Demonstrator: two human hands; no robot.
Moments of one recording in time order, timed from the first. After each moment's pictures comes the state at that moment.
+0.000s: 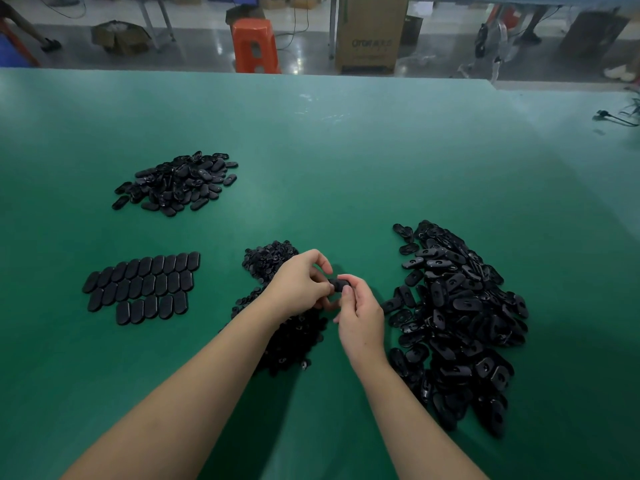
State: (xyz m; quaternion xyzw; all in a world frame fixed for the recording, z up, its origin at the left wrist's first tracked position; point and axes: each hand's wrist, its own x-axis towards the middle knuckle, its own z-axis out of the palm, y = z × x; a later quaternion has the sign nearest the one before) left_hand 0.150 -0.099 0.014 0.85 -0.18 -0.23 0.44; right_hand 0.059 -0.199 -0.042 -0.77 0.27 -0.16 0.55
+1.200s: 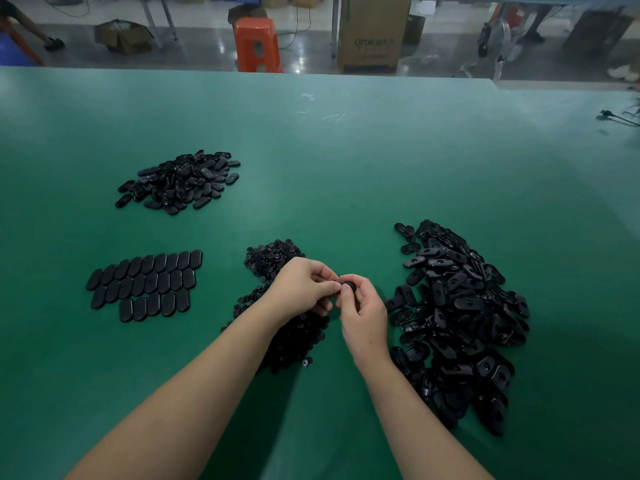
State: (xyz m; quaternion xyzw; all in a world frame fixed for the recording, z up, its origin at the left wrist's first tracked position) left_hand 0.146 -0.098 0.009 0.79 -0.13 -0.29 0.53; right_hand 0.057 -0.202 -0.046 -0.73 0.23 -0.20 0.62
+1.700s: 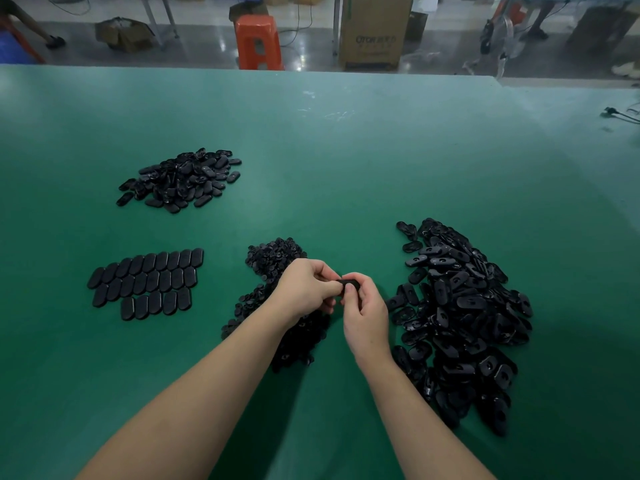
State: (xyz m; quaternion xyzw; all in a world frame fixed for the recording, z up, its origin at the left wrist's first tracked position) left_hand 0.141 -0.103 0.005 0.79 -0.08 -0.27 0.54; right_hand 0.059 -0.203 -0.052 -0.74 0.23 -0.20 0.59
